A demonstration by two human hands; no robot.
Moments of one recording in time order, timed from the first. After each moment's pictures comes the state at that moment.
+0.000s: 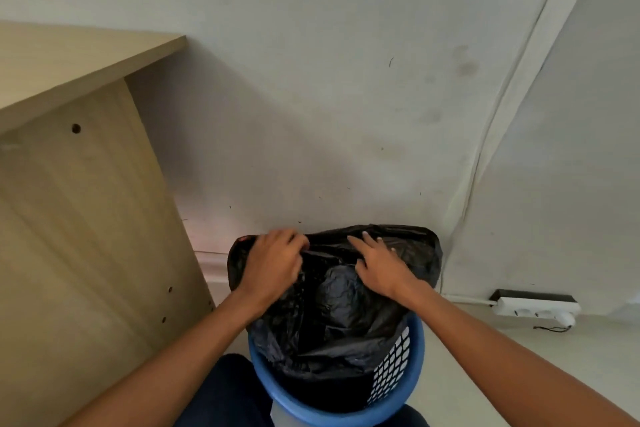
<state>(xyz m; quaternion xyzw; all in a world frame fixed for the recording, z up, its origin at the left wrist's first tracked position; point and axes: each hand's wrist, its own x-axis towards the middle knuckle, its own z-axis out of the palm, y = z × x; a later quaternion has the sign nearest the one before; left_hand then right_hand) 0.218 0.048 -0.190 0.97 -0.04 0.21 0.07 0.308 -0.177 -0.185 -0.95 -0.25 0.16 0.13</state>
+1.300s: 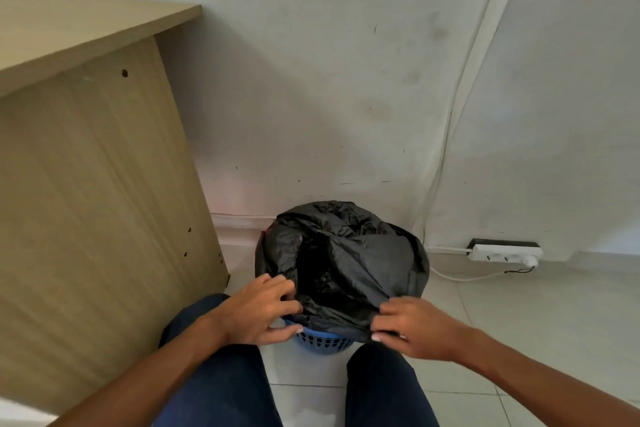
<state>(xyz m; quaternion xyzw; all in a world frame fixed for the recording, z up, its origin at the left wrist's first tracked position) 0.051 0.043 -0.238 0.93 -0.34 0.15 0.03 0.128 -0.303 -0.224 -0.82 -0.56 0.01 0.04</state>
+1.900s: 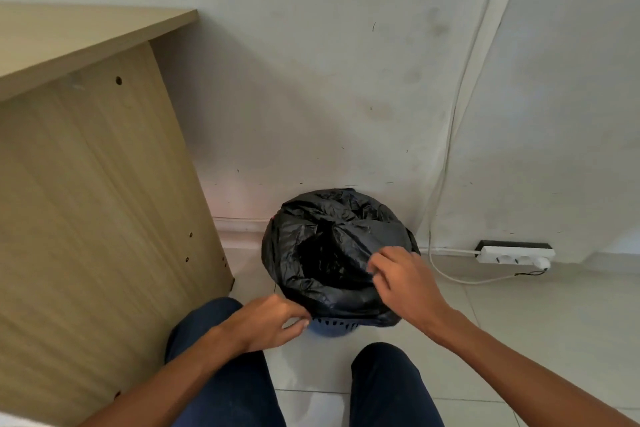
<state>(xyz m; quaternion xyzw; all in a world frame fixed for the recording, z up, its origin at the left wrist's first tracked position) 0.055 0.025 -0.248 0.97 -0.21 -0.05 0.14 0.158 -0.257 -0.203 -0.91 -0.35 -0.17 0.16</state>
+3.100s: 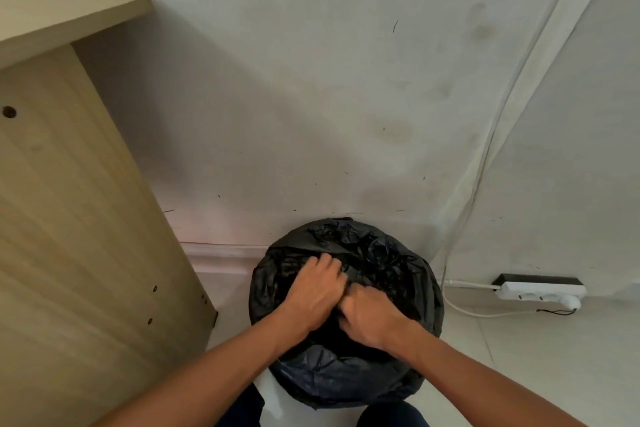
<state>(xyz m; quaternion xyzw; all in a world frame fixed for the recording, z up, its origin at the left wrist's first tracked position) 0.226 -0.028 -0.228 0.98 -0.16 -0.04 -0.13 0.244 -0.168 -0.226 -0.90 -0.41 0.12 -0.06</state>
